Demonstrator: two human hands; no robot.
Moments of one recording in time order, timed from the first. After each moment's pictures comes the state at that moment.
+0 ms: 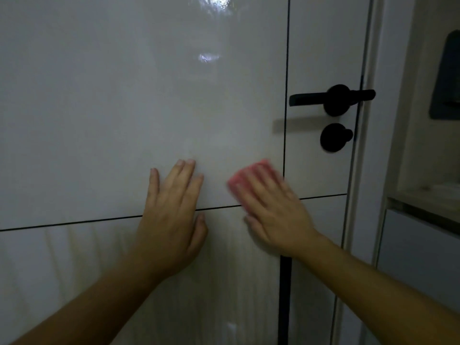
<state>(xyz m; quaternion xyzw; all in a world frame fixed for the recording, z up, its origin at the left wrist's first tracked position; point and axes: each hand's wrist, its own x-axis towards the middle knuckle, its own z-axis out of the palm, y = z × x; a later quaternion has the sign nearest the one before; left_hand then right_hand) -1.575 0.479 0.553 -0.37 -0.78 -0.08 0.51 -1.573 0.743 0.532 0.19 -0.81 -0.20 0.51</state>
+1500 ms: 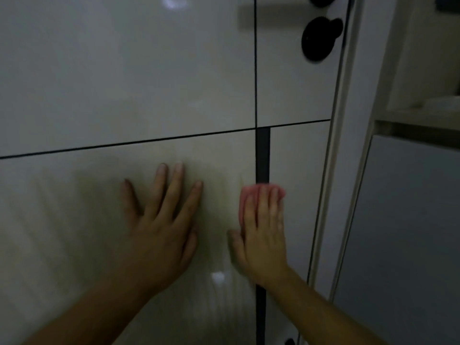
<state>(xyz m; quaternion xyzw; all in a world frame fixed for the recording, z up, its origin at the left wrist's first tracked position) -1.577 0.510 0.422 -0.34 -0.80 0.03 0.49 -1.556 0.721 0.337 0.01 -0.85 0.08 0.51</state>
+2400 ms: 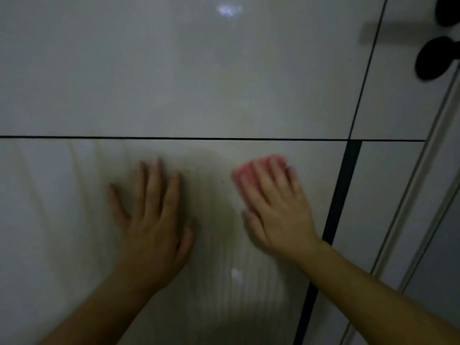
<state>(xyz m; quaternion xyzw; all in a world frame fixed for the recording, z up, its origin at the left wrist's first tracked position) -1.584 0.394 0.412 -0.19 -0.84 -0.08 0.50 -1.583 0.649 0.427 0.18 -0.81 -0.12 0.54</state>
